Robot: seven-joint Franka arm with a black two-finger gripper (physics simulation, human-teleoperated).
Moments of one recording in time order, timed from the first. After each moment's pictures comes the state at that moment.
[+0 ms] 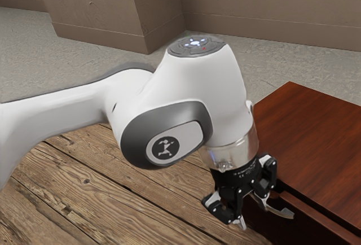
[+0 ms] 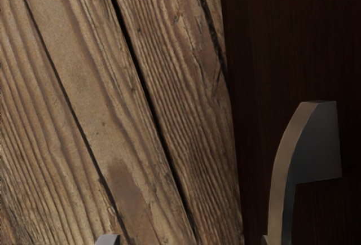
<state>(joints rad) -0.73 -0.06 0.24 -1.83 -0.02 1.89 -1.72</state>
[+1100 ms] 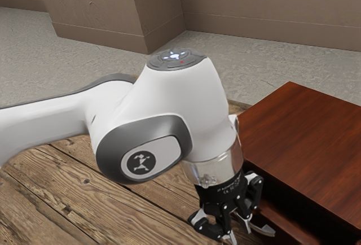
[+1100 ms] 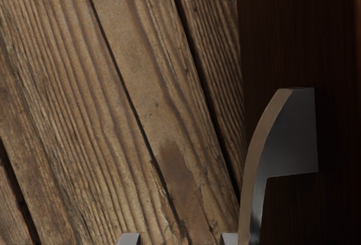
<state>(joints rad) -0.75 -0.17 0.23 -1.95 -0.03 1.90 -1.77</state>
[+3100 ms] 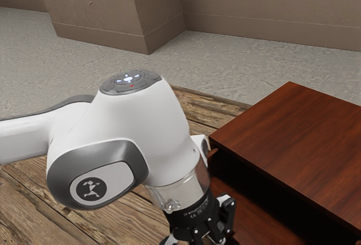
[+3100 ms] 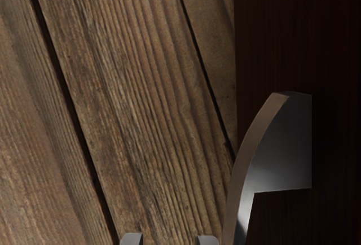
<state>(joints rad) -0.79 -0.34 0.24 -2.15 -0.03 1.94 -1.84</state>
